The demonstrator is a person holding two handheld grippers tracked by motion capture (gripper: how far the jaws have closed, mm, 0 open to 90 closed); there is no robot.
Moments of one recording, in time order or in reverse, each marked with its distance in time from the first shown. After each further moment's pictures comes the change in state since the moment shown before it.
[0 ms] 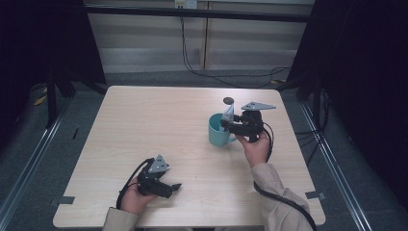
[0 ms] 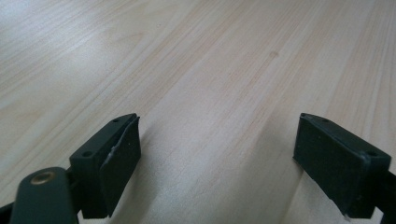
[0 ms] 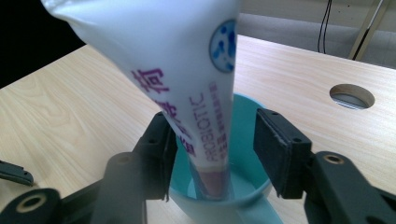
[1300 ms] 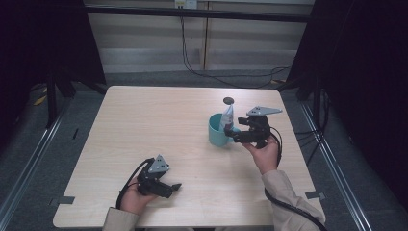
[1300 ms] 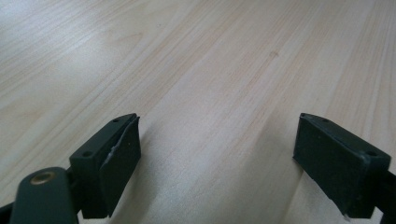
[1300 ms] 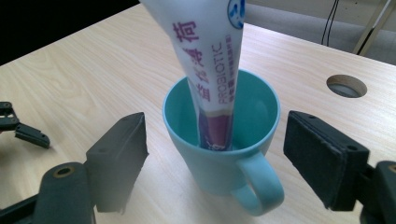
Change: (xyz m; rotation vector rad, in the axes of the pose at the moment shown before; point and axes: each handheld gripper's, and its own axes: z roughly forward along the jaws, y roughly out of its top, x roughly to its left) left arm 0.000 0.000 0.000 0.000 0.002 -0.001; right arm 0.004 -0.006 -0.027 0.047 0.016 -0.062
